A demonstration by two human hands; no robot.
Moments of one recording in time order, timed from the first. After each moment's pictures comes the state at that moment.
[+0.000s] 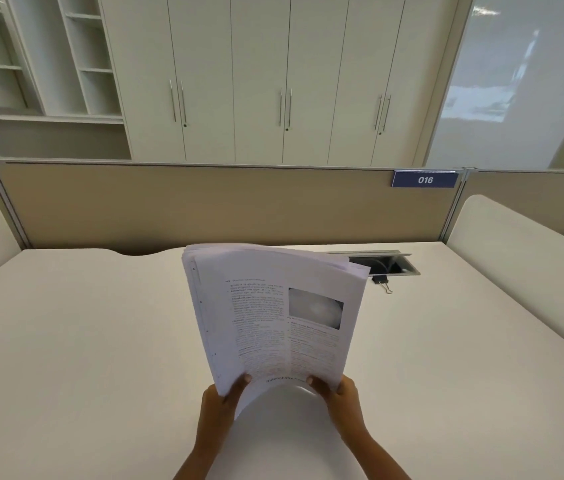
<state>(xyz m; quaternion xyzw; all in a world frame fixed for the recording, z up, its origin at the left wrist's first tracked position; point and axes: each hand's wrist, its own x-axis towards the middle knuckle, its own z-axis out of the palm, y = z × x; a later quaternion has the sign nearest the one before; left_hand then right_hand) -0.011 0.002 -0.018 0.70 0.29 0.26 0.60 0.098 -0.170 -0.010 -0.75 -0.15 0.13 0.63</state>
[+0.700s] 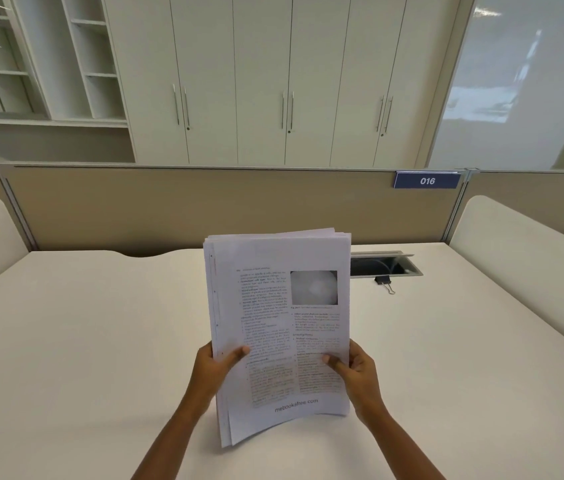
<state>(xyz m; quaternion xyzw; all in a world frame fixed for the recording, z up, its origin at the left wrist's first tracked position) -0.015 0.022 0.057 0.68 0.22 0.25 0.66 0.108 -0.178 0.033 -0.66 -0.20 0.12 0.72</state>
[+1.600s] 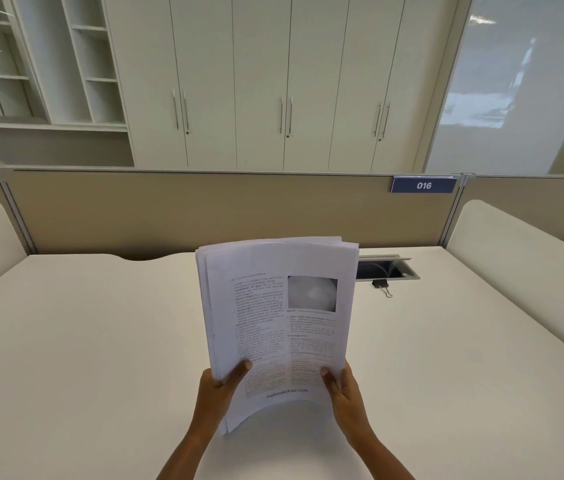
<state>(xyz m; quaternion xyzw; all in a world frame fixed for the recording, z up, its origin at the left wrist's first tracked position) -0.018 0.001 0.037 0.66 0.25 0.27 0.66 0.087 -0.172 0.012 -0.70 -0.19 0.11 0.68</state>
